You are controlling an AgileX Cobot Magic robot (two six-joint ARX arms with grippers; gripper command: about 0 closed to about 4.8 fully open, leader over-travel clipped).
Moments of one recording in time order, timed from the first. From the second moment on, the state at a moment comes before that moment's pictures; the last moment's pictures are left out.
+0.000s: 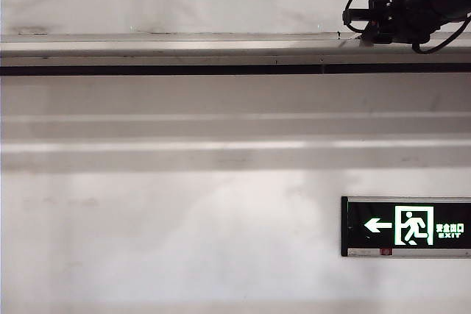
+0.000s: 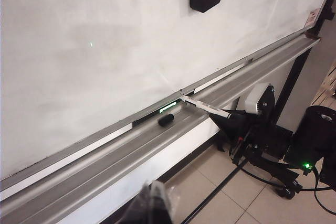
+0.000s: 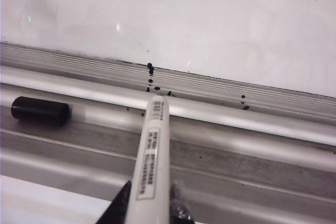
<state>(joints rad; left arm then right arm) -0.33 1.22 1.75 -0.70 0.45 0.09 0.21 1.50 0.84 0.70 0.02 -0.03</state>
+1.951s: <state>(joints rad) -0.33 1.22 1.75 -0.70 0.45 0.09 0.21 1.50 0.85 0.69 0.00 -0.04</state>
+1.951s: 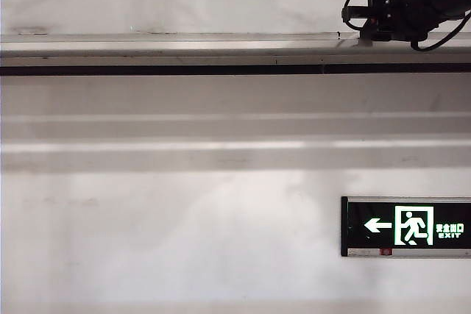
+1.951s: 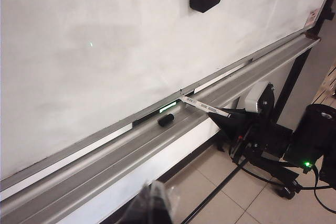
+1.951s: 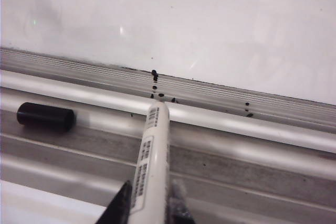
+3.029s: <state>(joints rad) -0.33 1.21 1.75 -0.64 0.45 0.09 0.29 1.01 1.03 0.27 -0.20 -0.03</state>
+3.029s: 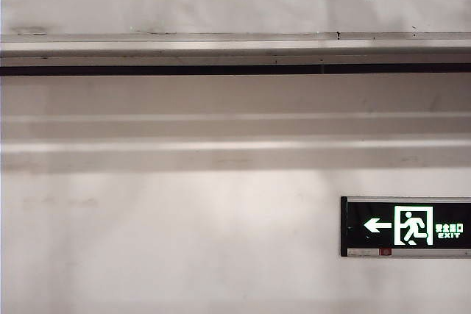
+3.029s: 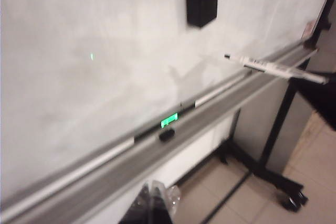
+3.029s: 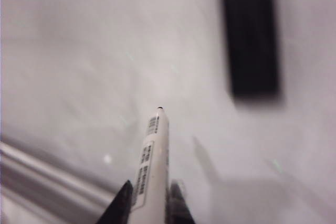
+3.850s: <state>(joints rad) -0.33 1.15 1.75 -0.53 0.16 0.08 0.80 1.62 1.93 0.09 0.20 -0.25</state>
